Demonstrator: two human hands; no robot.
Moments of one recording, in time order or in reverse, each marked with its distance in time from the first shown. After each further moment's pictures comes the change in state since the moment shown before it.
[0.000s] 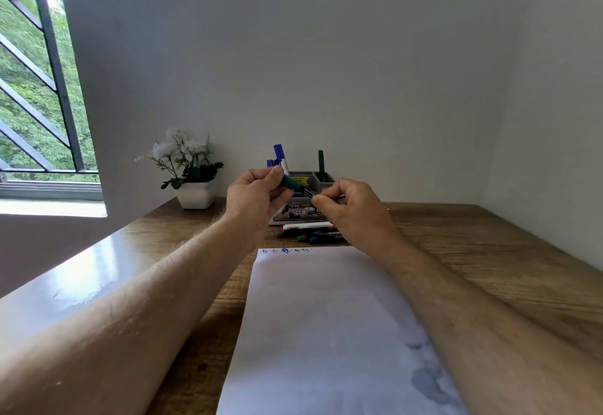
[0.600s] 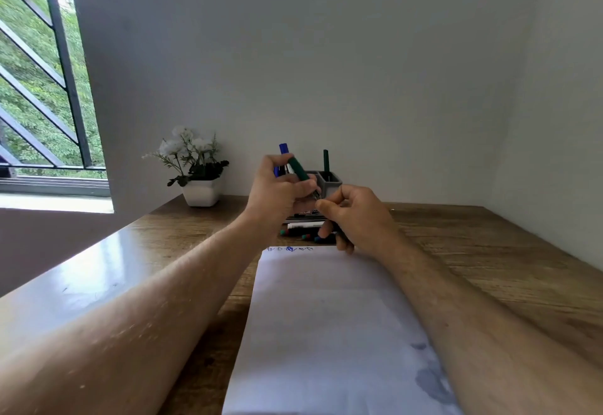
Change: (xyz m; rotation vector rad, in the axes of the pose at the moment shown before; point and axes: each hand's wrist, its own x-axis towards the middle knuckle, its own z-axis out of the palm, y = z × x) left_hand -0.015 0.000 0.015 0.197 -0.212 0.111; right_hand -0.002 -0.001 0.001 0.061 -0.108 0.118
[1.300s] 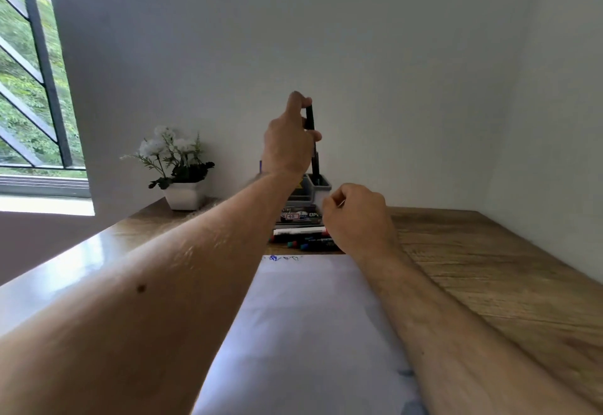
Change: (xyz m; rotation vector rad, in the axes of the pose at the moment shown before) left_hand 0.095 0.015 0.049 0.820 0.191 0.501; right_hand 0.015 0.015 -0.001 -0.406 0.318 -0.068
